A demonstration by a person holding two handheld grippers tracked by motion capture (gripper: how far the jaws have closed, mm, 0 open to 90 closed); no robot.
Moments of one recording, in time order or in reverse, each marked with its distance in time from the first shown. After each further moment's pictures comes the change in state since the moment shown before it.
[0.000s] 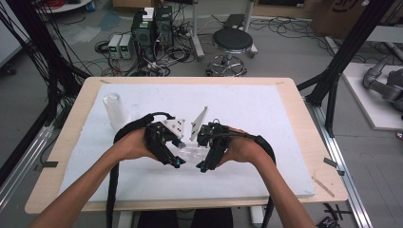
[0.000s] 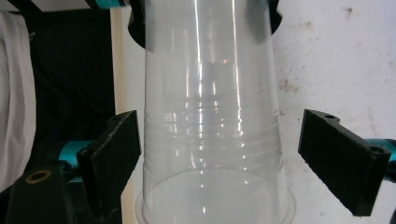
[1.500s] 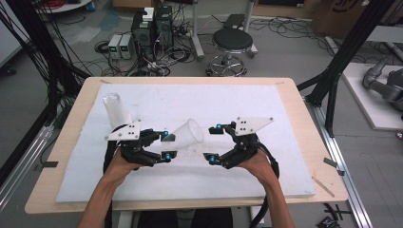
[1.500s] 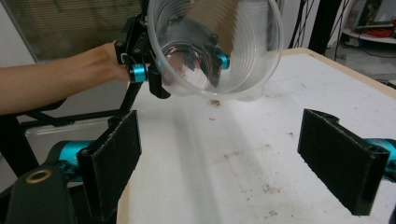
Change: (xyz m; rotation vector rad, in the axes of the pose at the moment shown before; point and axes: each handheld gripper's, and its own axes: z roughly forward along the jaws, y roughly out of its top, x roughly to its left) left arm -0.009 -0.093 0.004 -0.822 0.093 -0.094; right arm 0.008 -0.085 -0.007 -0.836 -0.062 0.157
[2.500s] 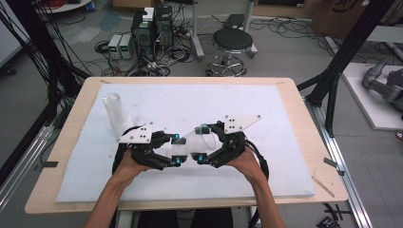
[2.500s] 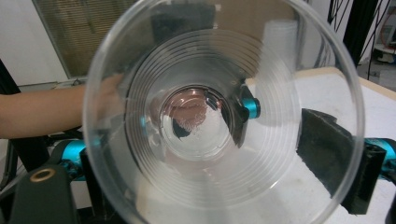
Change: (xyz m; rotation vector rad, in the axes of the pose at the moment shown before) left arm -0.008 0.005 0.026 0.012 -0.059 0.046; right arm 0.000 0.007 0.029 -0.072 0.107 0.015
